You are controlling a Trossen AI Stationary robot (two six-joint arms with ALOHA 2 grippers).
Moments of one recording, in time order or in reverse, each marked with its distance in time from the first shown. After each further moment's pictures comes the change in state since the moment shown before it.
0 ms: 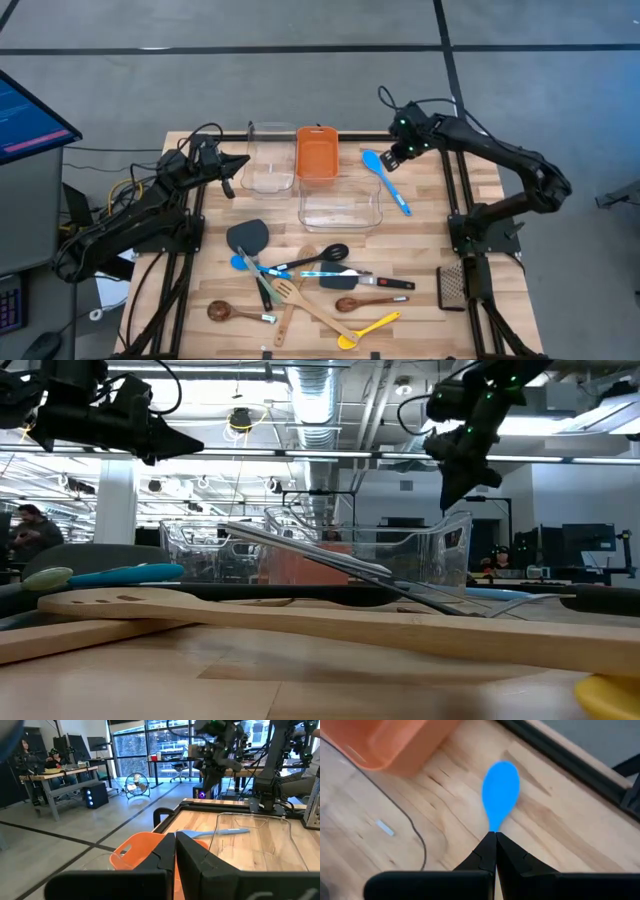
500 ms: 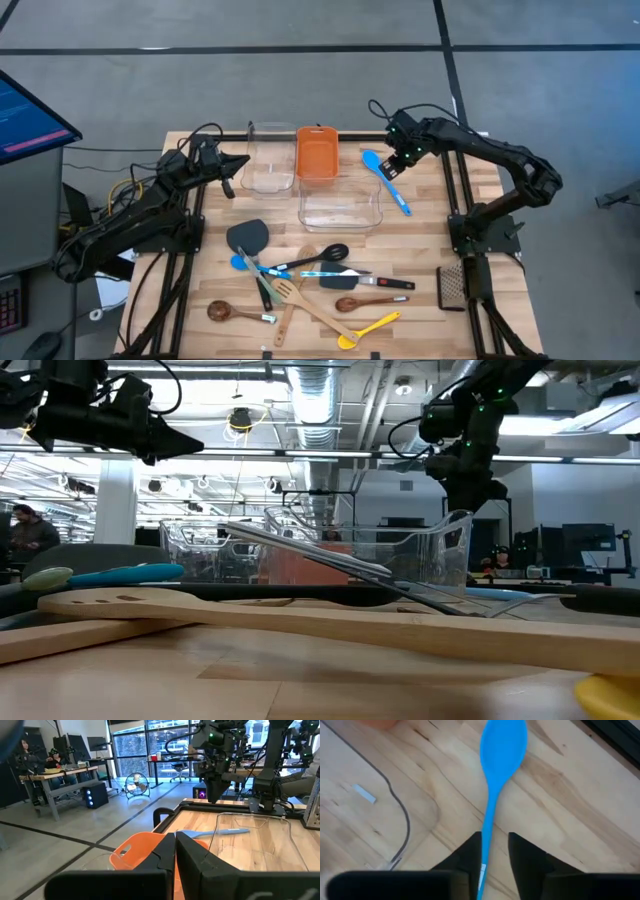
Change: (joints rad) left arm 0.000 0.000 0.000 0.000 0.000 0.000; right arm 0.024 0.080 0.000 -0.101 0.001 -0.001
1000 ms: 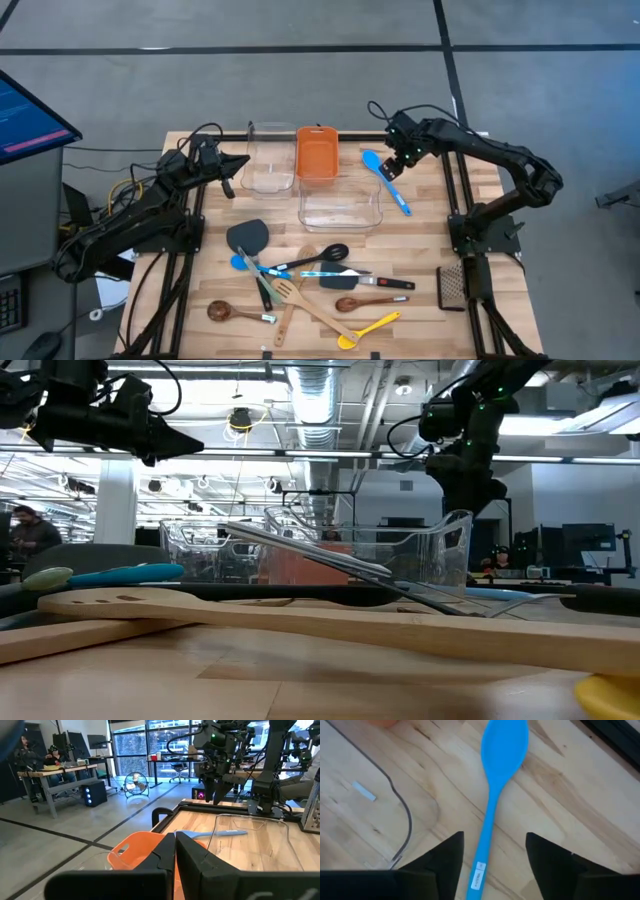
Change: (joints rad) left arm 0.000 0.000 0.000 0.000 0.000 -0.026; right arm 0.013 -0.005 0.000 -0.010 0.008 0.000
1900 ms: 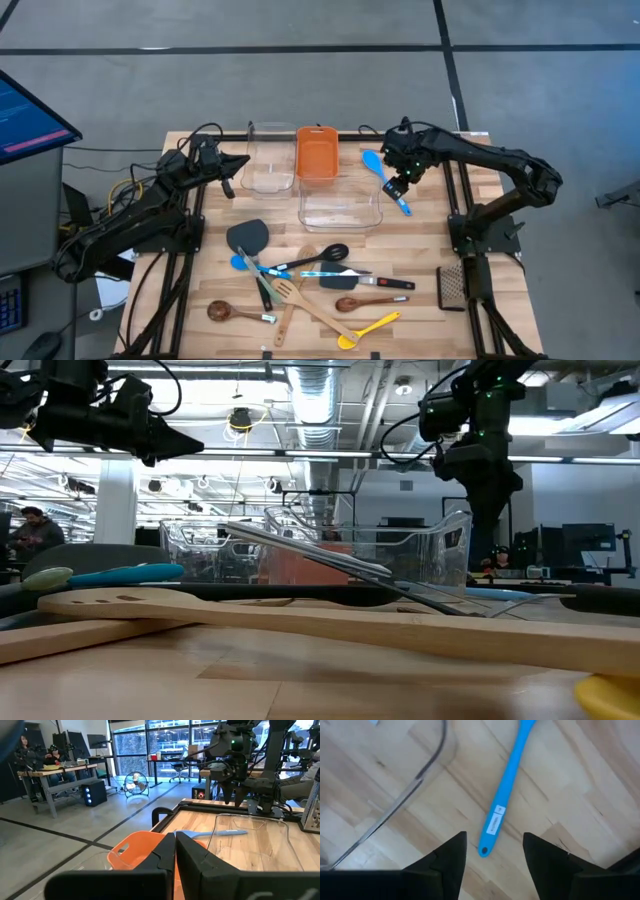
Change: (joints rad) left arm 0.000 0.000 0.000 -0.001 0.000 0.000; right arm 0.155 0.000 0.000 -0.193 0.000 0.050
